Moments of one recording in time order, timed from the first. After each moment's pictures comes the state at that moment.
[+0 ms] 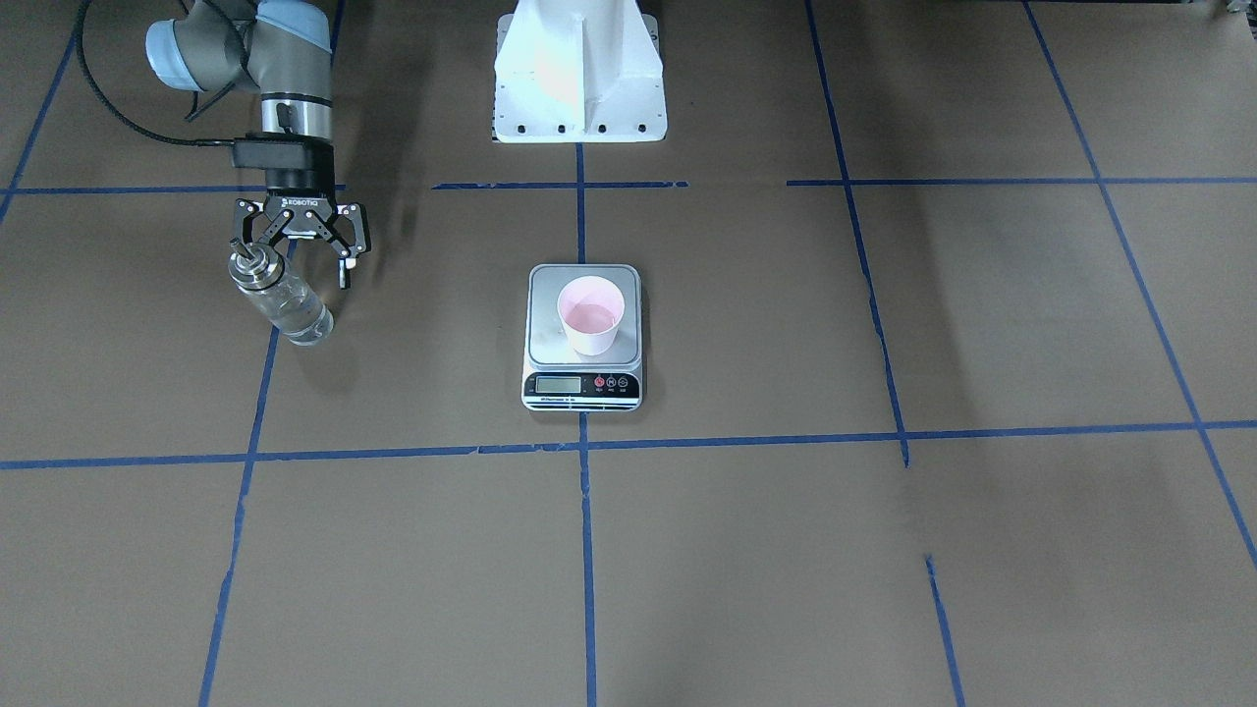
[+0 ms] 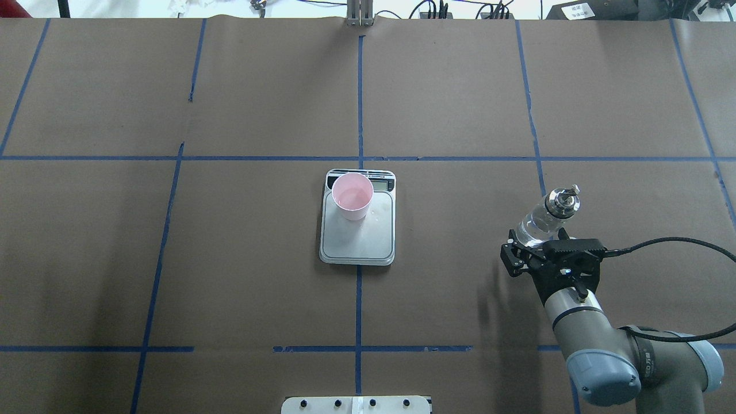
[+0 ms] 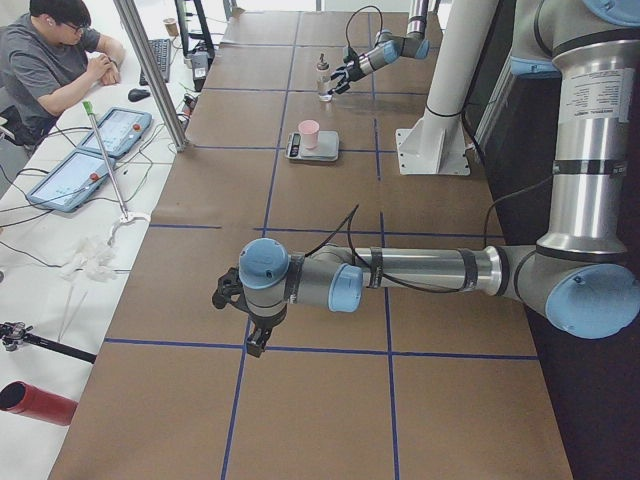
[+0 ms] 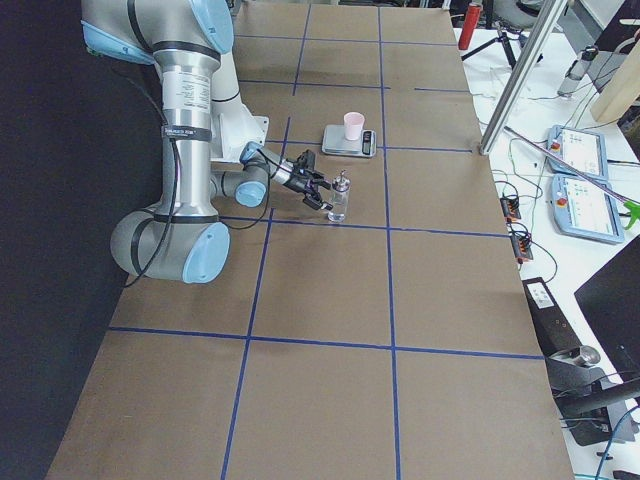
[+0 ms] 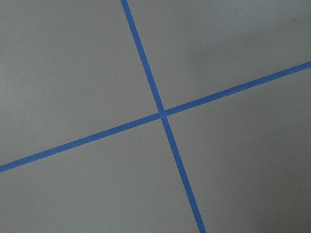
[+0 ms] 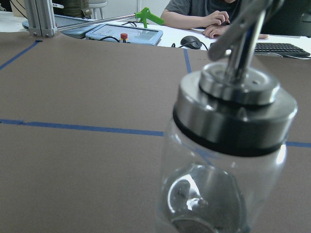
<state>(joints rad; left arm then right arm) -1.58 -1.55 -1.59 -1.72 -2.38 0.23 0.14 -1.63 1.90 -1.04 0.68 1.41</state>
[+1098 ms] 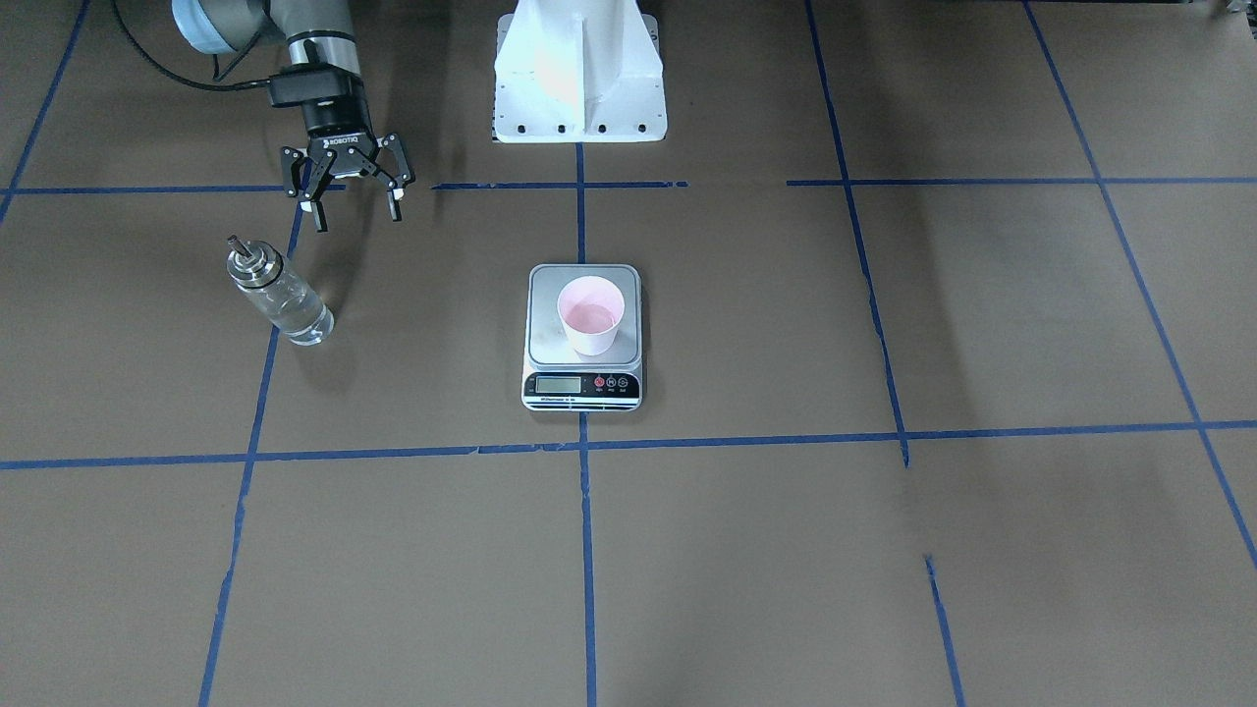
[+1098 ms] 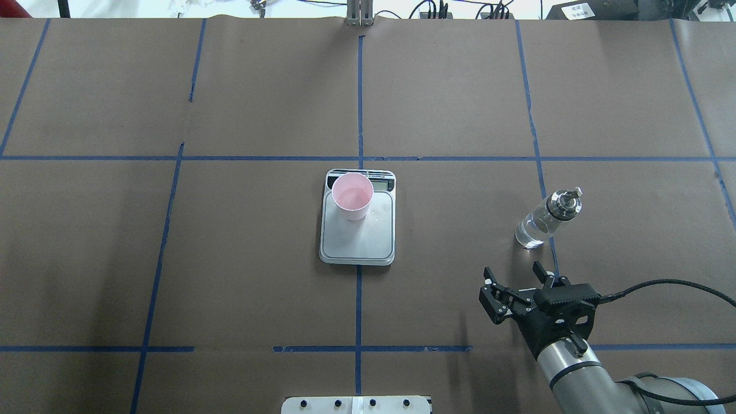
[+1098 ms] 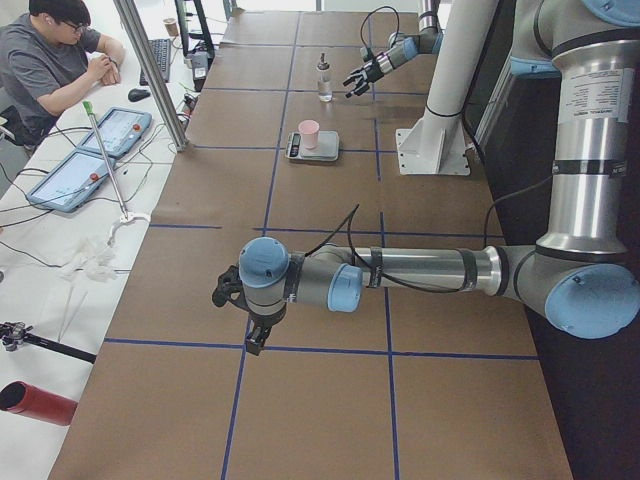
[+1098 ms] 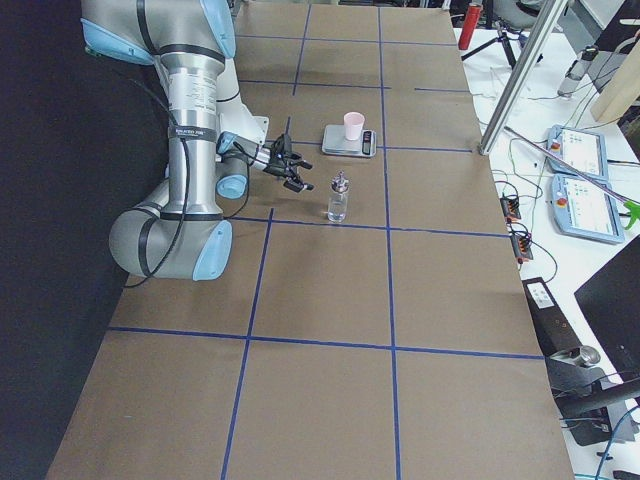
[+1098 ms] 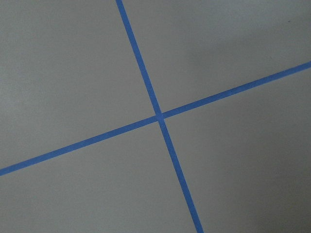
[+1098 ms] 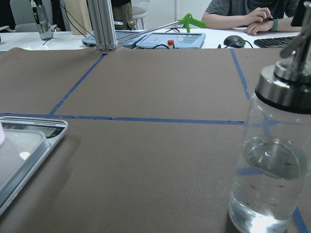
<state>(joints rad) -1.58 -1.55 -1.59 -1.74 -2.39 0.23 -0.04 -1.65 2.01 -0.96 0.56 1.40</state>
